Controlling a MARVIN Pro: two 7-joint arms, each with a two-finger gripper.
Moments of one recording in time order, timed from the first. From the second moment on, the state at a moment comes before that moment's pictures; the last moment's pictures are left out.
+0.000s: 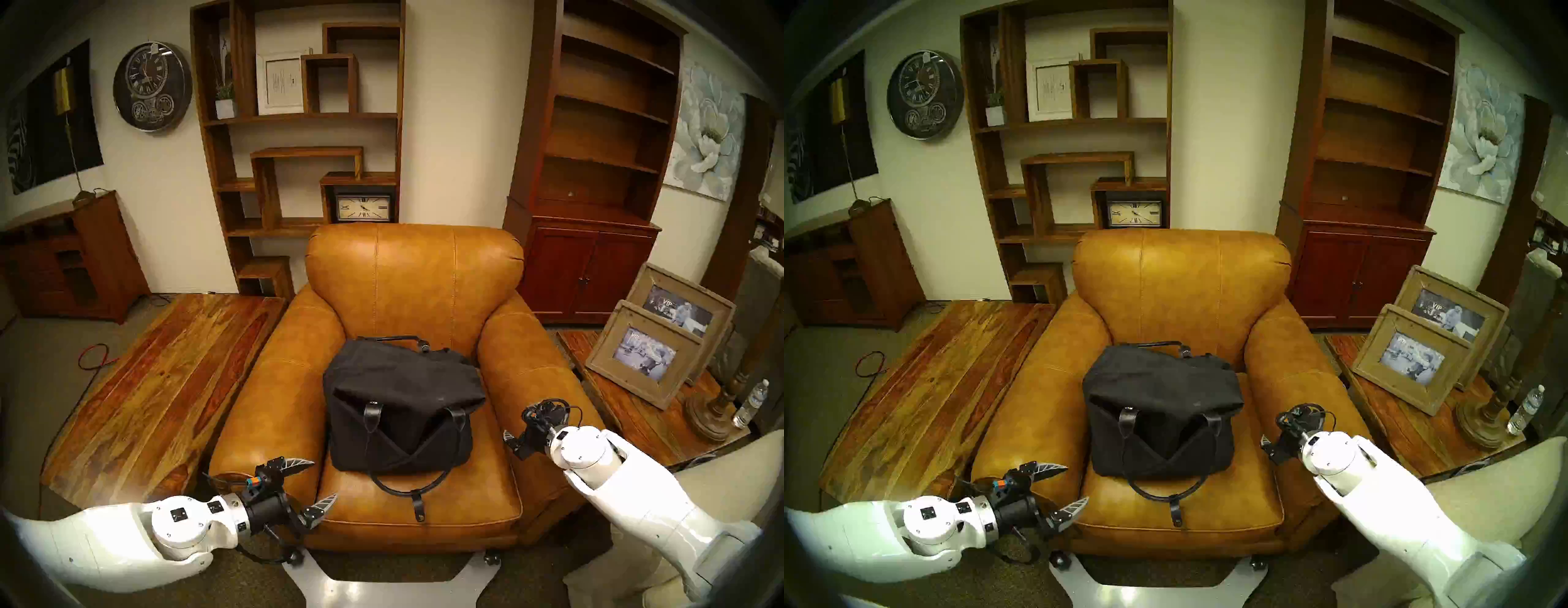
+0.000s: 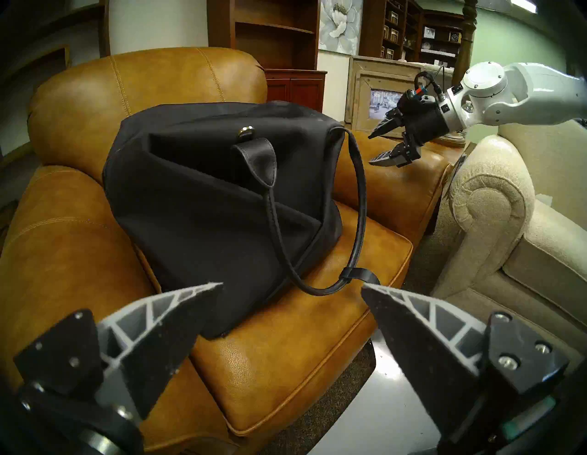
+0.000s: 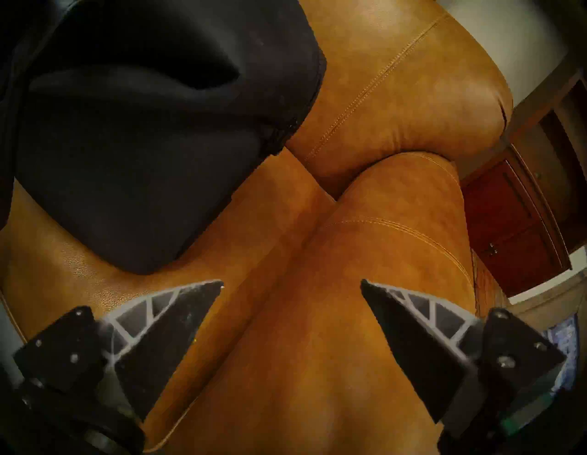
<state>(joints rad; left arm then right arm) 1.71 -0.46 -0.77 -1.75 -0.71 -0.27 -0.11 -1.44 -0.88 1.09 -1.31 0.03 0.23 0.17</state>
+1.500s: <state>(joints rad) 1.70 -0.46 -0.76 -1.75 -0.71 -0.27 -0.11 -1.02 -1.11 1.10 -0.77 -0.23 0.00 0.49</state>
